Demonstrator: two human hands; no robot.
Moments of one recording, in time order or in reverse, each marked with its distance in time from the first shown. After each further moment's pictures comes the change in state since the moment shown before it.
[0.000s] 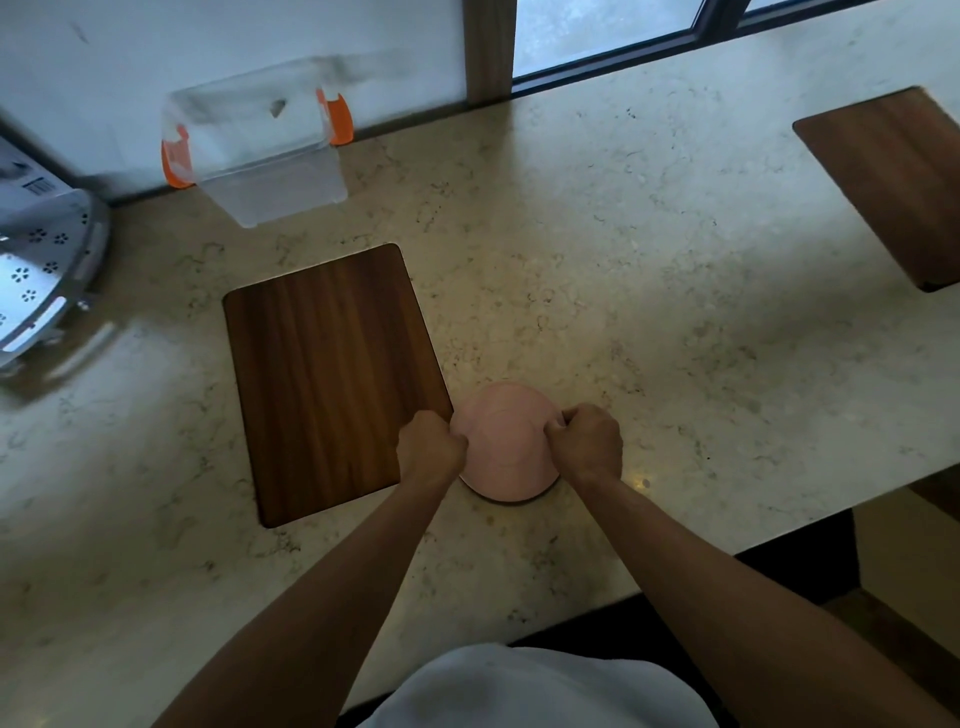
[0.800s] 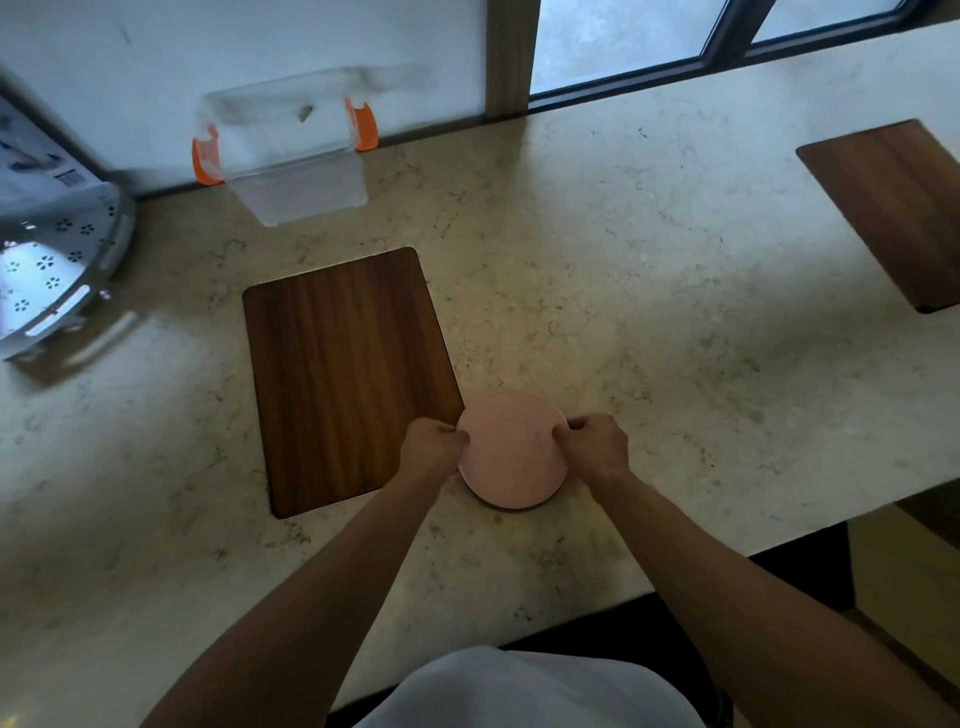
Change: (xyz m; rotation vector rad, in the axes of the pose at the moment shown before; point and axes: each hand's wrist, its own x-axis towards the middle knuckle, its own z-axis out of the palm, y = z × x) left_hand 0.000 -0.012 -0.007 -0.462 -0.078 -0.239; right_hand -0.002 0.002 -0.007 0.151 -0.138 0.069
